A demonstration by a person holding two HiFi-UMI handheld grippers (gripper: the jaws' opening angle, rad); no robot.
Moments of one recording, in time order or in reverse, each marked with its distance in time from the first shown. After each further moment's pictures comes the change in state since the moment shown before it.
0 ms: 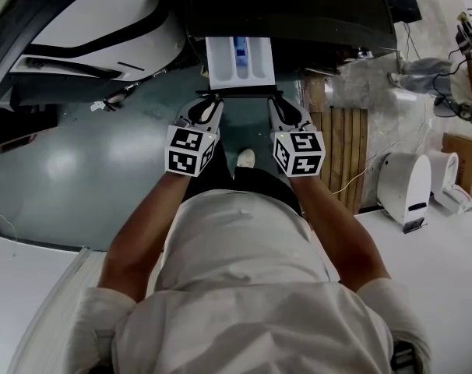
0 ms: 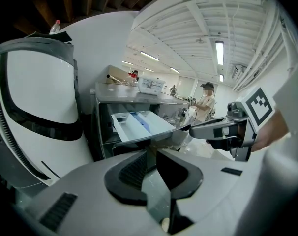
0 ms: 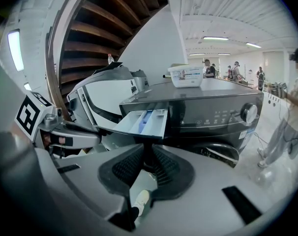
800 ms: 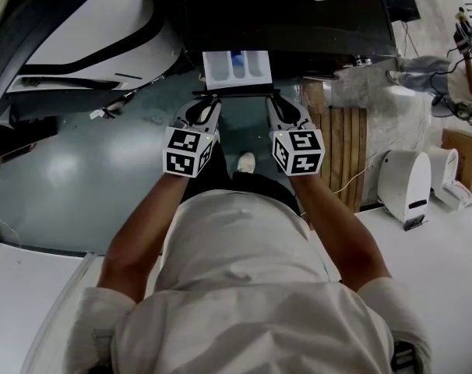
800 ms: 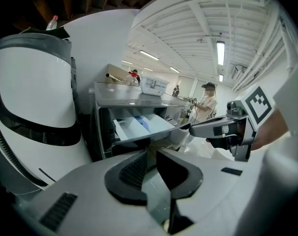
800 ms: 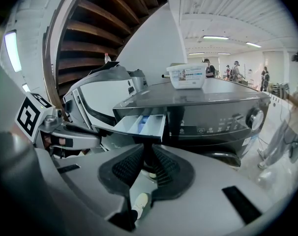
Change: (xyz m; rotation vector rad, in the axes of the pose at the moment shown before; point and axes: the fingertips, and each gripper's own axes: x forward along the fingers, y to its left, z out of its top) left arm 0.020 0.021 0.021 0.001 0.008 -0.012; right arm 0.025 -0.012 0.025 0.001 0.007 -0.005
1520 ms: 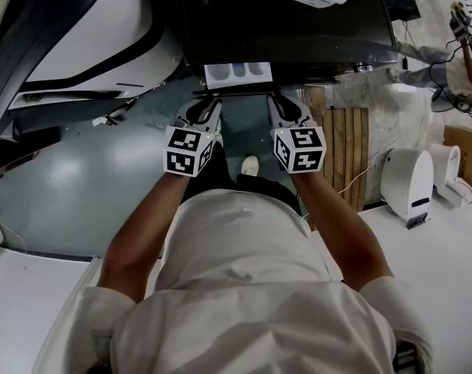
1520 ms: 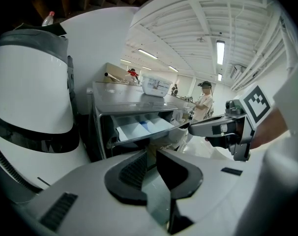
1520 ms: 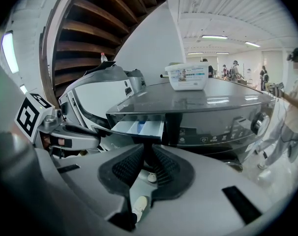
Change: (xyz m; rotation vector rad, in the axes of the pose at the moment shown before) left arm 0.017 0.020 0.020 0.013 0.017 -0.019; right arm 0.024 -0.009 0.021 0.013 0.004 -0.011
